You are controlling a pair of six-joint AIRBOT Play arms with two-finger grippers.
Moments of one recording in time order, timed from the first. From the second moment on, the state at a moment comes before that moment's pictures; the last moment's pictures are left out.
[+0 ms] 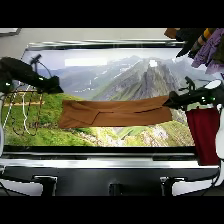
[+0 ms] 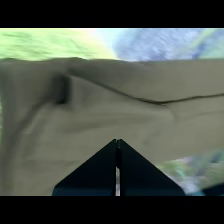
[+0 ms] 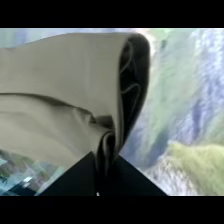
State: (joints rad) left arm 0.18 -1.68 1.69 -2.07 1.37 1.54; right arm -0.32 -1.64 1.42 -0.92 1.39 1.37
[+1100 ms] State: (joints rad) left arm -0.51 -2.02 1.64 -2.38 0.72 1.25; right arm -0.32 -1.37 1.64 -1.04 1.57 1.58
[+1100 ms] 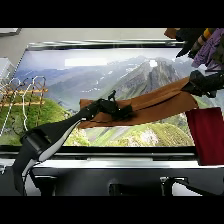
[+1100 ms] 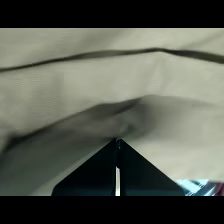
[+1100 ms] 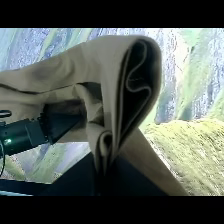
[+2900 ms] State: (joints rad) left arm 0.12 -1.35 1.86 -1.93 1.55 1.36; right arm 0.41 -1.58 1.65 -0.96 1.15 1.75
